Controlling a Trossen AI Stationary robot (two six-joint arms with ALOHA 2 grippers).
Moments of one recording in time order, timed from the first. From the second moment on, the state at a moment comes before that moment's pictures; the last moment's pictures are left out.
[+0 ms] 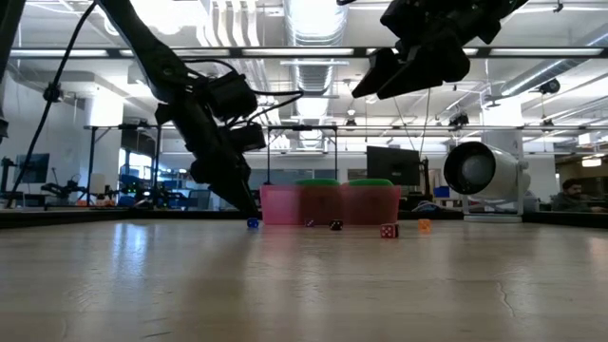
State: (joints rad) left arm 0.41 1.71 0.79 -0.07 0.19 0.31; right arm -0.29 1.28 0.93 -0.29 -0.26 -0.59
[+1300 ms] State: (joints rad) left arm 0.41 1.71 0.72 0.07 0.20 0.29; right arm -0.29 1.28 0.93 -0.28 -0.26 -0.59
